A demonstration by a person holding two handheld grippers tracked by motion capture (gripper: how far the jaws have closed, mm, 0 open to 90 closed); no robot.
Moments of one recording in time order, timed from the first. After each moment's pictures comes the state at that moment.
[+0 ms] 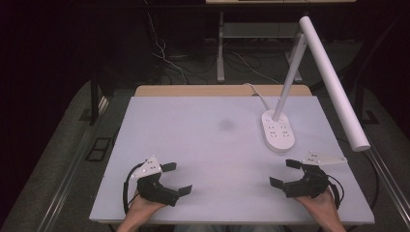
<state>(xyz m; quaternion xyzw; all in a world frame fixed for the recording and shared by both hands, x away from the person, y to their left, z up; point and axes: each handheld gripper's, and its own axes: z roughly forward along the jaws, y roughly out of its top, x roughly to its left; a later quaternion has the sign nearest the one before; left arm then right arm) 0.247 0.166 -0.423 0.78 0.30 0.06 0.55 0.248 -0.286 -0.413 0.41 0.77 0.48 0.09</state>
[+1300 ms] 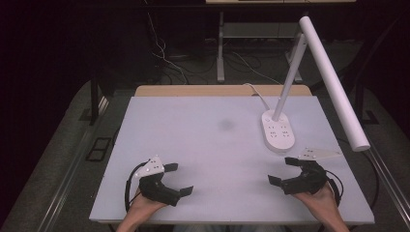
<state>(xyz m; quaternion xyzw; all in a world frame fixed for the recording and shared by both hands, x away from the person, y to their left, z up) 0.252 0.163 -0.427 0.79 0.30 0.05 0.53 0.256 -0.280 -0.401 0.41 0.79 0.45 0.08</state>
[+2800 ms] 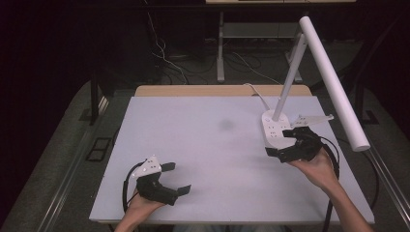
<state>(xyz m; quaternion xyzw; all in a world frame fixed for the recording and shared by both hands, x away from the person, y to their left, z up) 0.251 0.169 -0.426 0.78 0.31 0.06 0.54 0.325 -0.274 -0.358 0.39 0.82 0.42 0.11</state>
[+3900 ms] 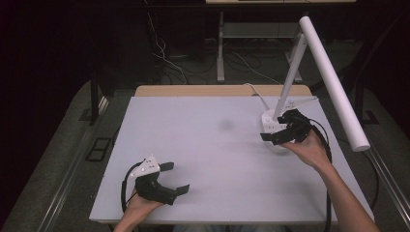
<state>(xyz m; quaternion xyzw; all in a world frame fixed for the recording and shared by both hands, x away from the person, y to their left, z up) 0.250 0.172 -0.425 0.78 0.31 0.07 0.54 0.381 -0.264 -0.358 0.39 0.83 0.38 0.12</state>
